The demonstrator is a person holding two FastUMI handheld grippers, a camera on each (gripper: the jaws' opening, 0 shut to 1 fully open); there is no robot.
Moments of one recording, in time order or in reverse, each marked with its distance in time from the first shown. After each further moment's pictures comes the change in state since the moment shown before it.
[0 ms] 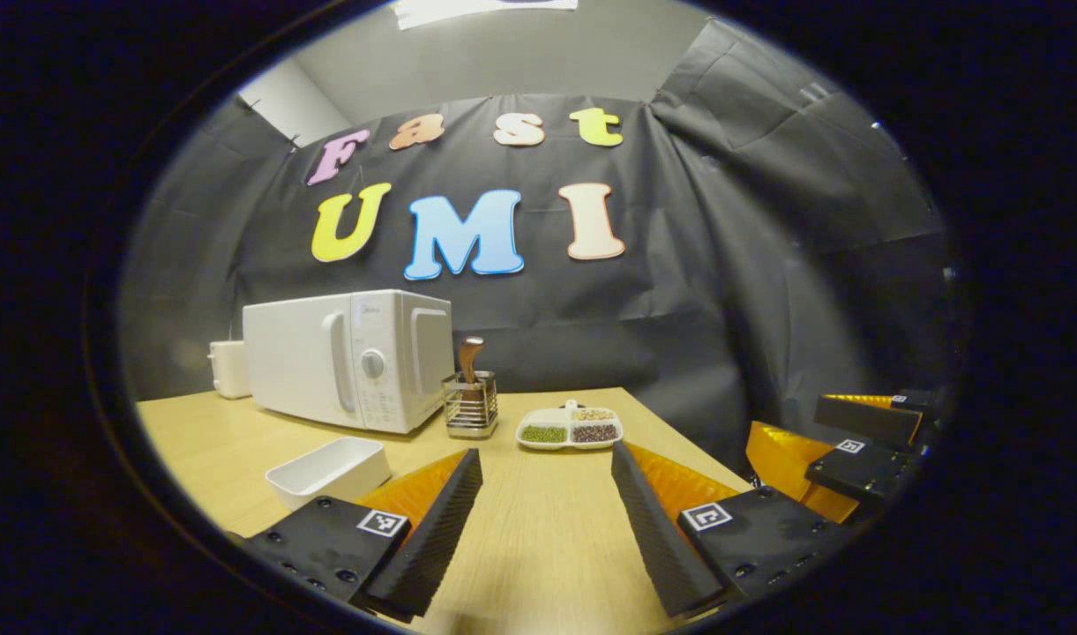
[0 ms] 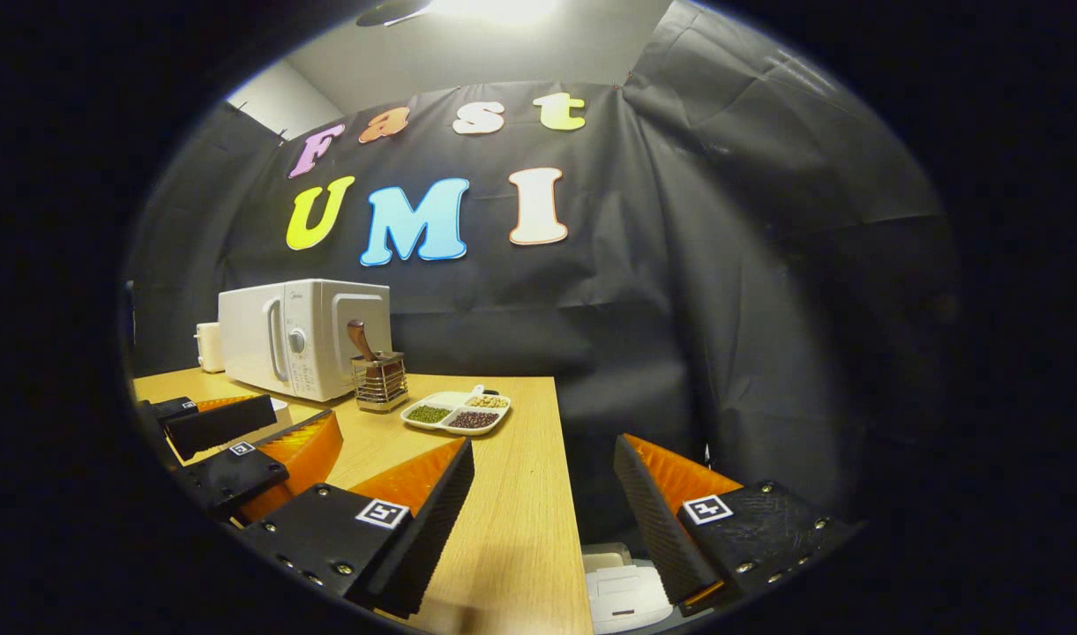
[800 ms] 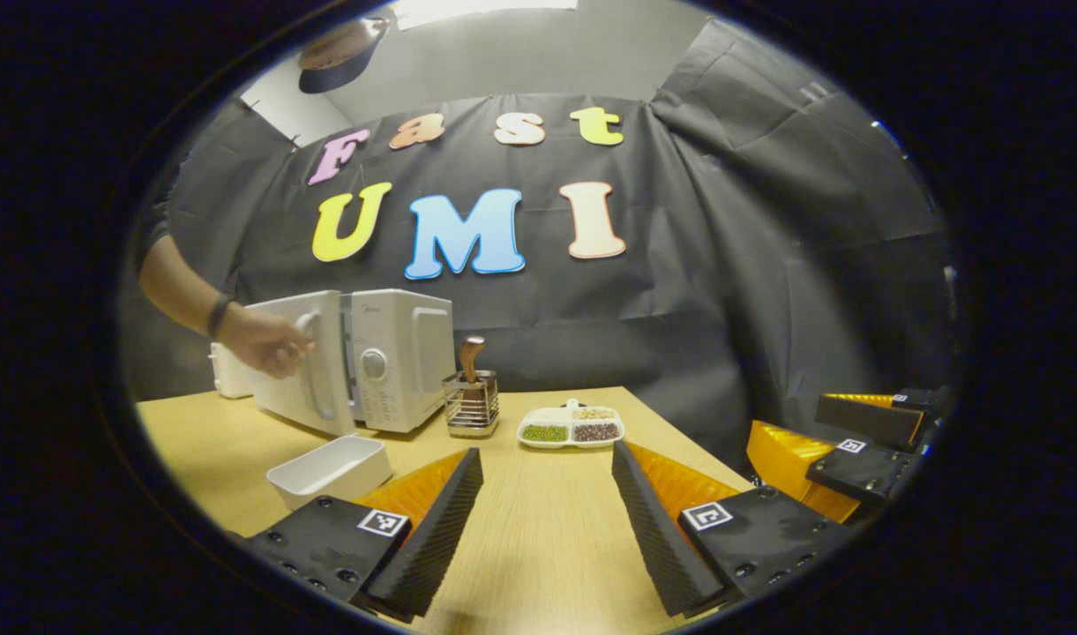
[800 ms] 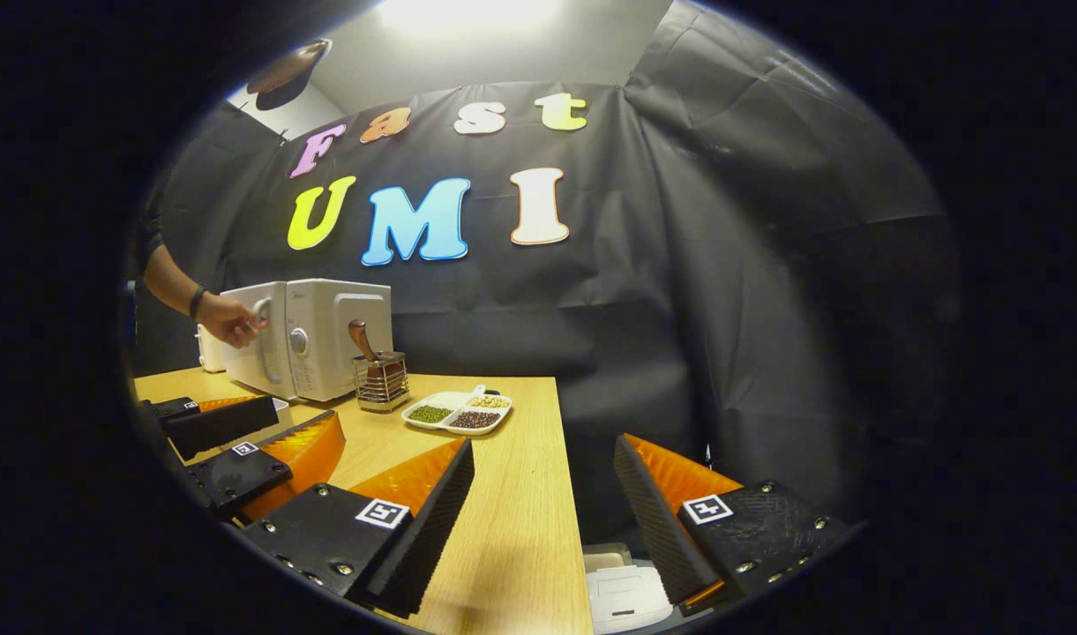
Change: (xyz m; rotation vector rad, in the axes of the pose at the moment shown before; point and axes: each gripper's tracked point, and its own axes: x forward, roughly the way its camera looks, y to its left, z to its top) left arm 0.003 0.000 0.006 0.006 -0.026 0.000; right arm 0.002 0.001 -0.002 0.004 0.014 0.004
